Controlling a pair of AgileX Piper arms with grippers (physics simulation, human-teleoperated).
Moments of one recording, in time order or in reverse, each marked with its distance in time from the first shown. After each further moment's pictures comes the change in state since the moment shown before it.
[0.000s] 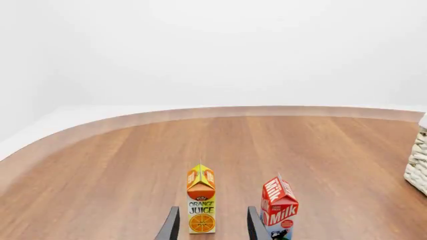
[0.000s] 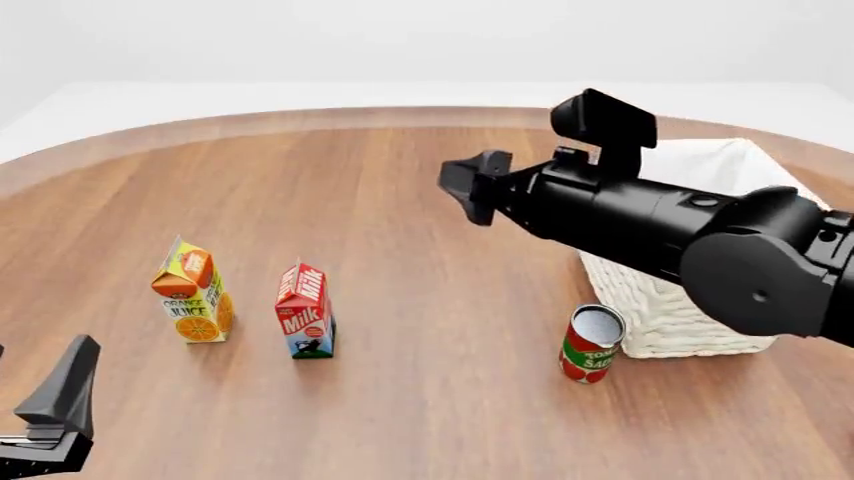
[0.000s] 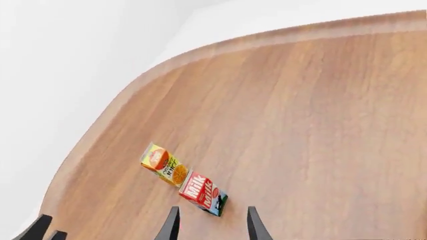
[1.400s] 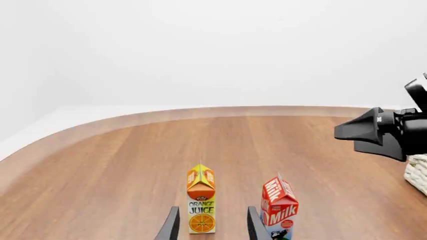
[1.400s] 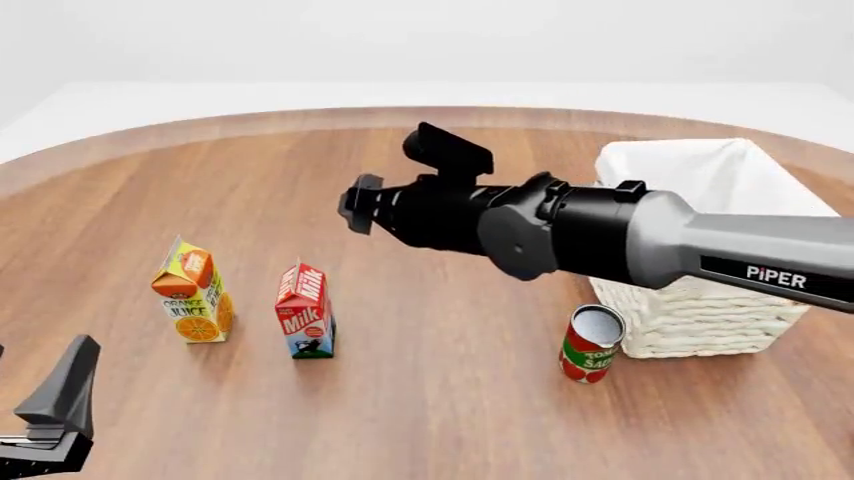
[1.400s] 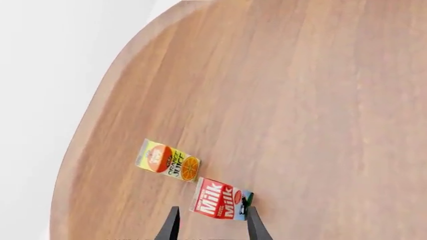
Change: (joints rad) left arm 0.000 0.000 0.000 0.000 0.000; right arm 0.093 0.483 -0.340 0.042 0.185
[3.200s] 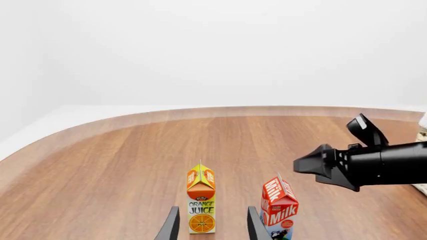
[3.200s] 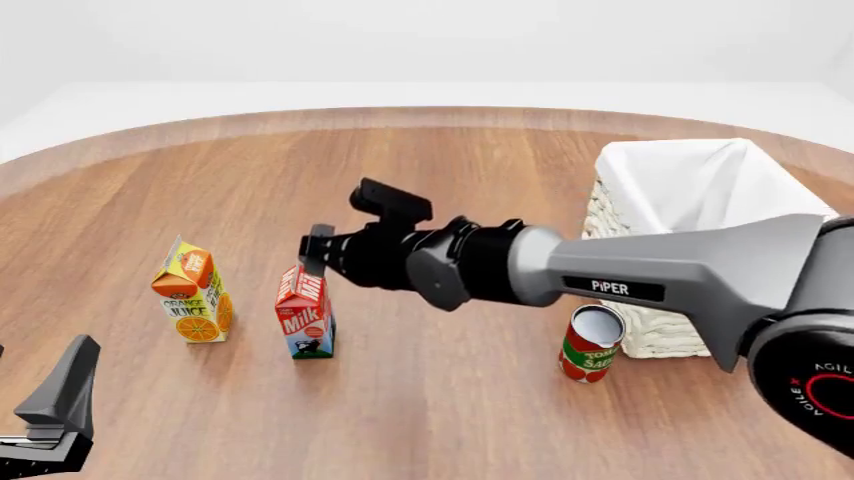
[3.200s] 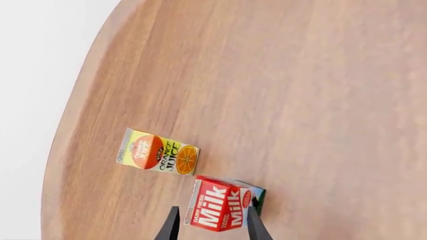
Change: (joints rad) left arm 0.000 0.000 0.000 0.000 0.000; right arm 0.068 0.255 -0.133 -0.037 0.075
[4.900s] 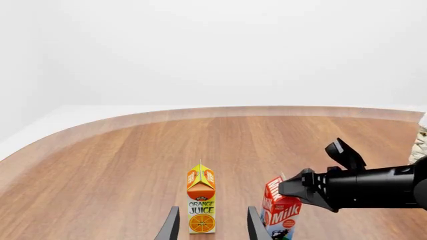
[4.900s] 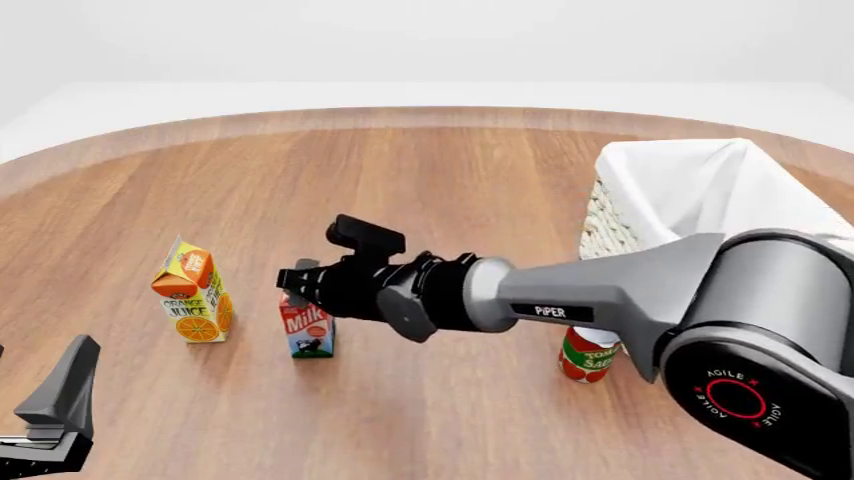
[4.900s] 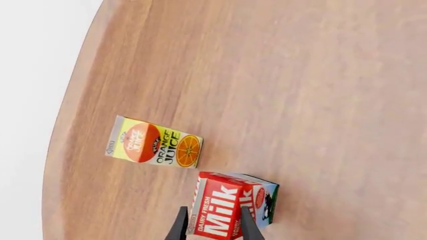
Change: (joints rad) left arm 0.000 0.000 0.000 0.000 0.000; right arm 0.052 0.124 -0.041 -0.065 0.070
